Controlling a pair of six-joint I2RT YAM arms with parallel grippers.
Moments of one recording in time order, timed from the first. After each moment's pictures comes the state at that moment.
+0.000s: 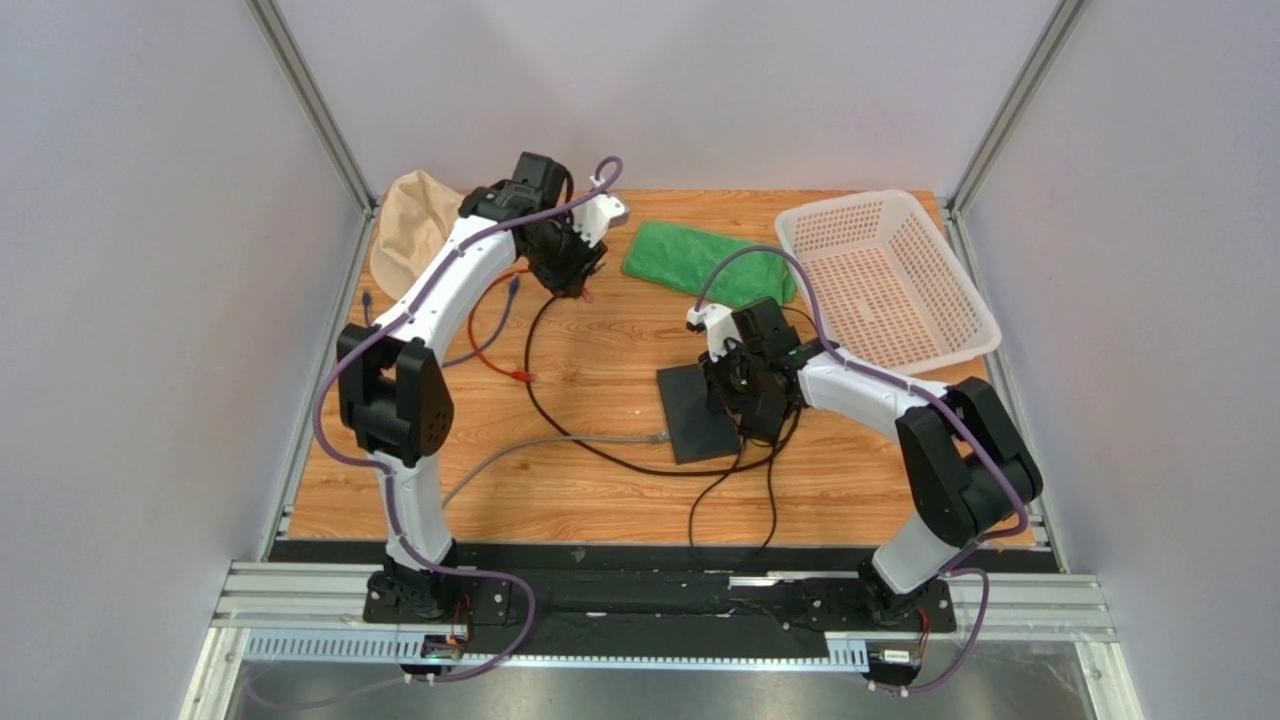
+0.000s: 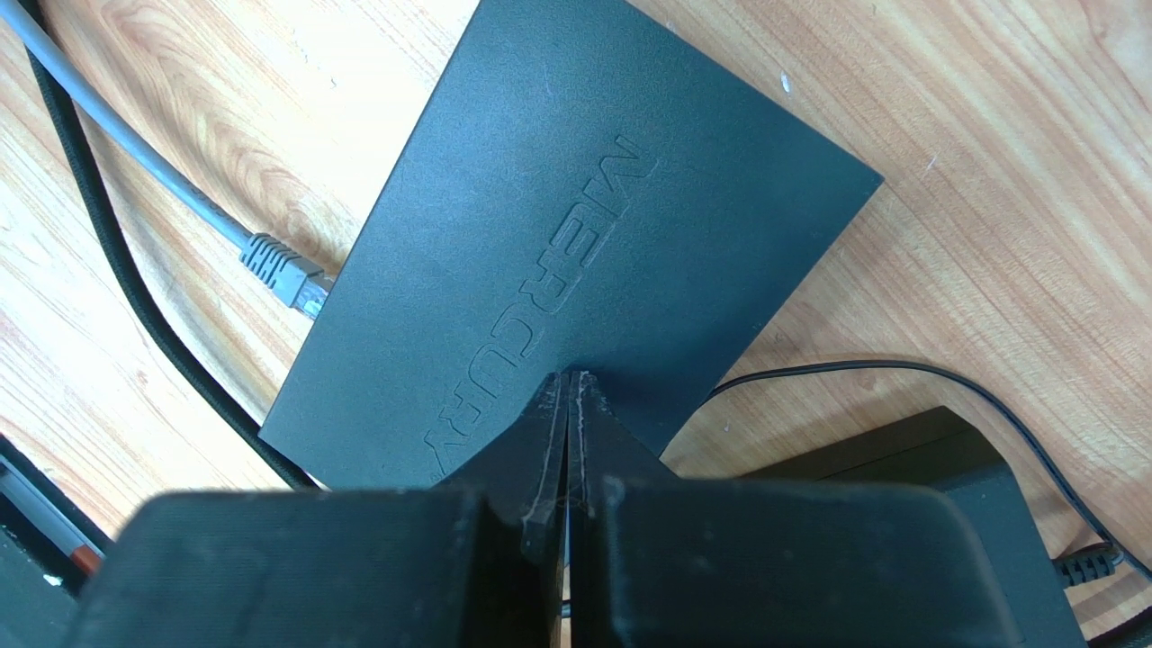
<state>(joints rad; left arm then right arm) -0.36 1.97 1.89 -0.94 0.21 0.55 0.51 1.62 0.92 -0.26 -0.30 -0.10</state>
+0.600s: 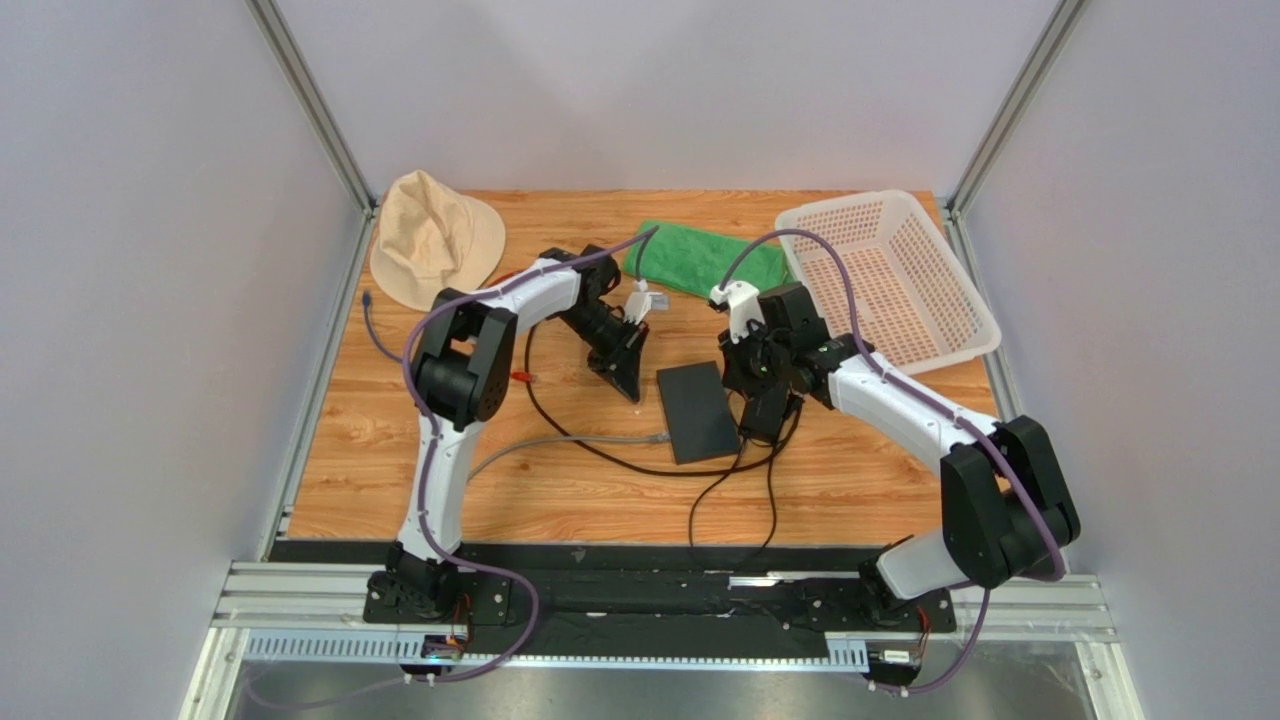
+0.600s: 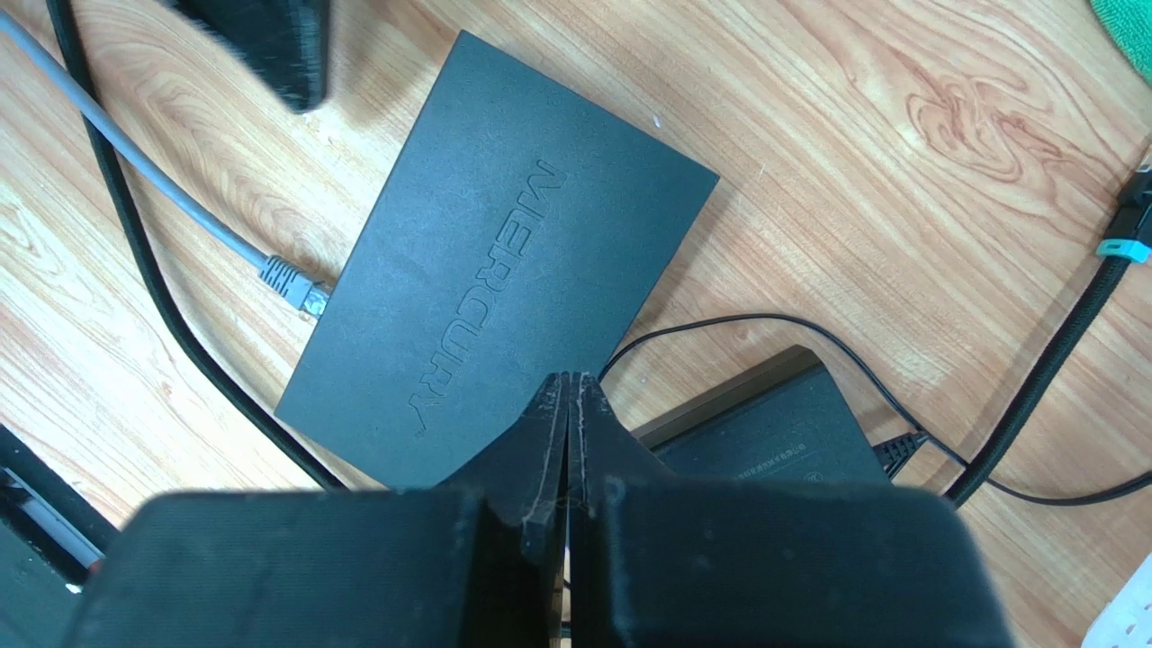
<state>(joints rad) -0.45 2.26 1.71 -1.00 0.80 0.27 0.47 1.46 0.93 -0.30 -0.26 -0.10</state>
